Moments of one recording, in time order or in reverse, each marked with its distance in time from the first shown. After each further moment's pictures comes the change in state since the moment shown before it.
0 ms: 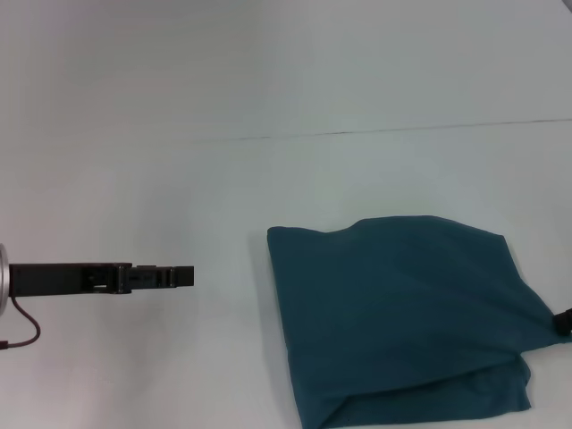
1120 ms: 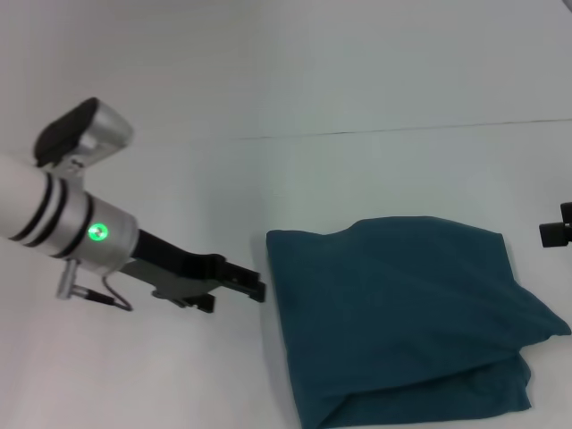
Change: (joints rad) left arm -0.381 0.038 0.160 -0.334 0.284 -0.179 -0.503; right arm -0.009 -0.097 0.189 -0.031 0.416 -0.234 -0.281
